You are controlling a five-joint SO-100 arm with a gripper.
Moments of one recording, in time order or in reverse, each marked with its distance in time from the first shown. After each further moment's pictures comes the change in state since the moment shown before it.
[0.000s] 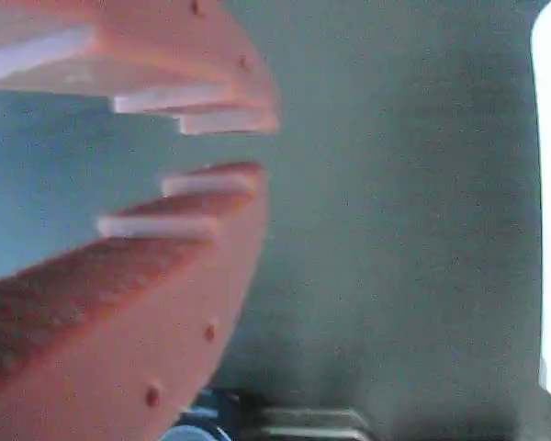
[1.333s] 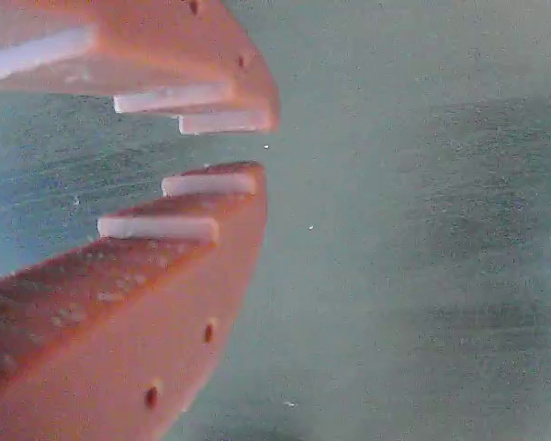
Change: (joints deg) arm -0.7 27.5 14.4 18.0 1.1
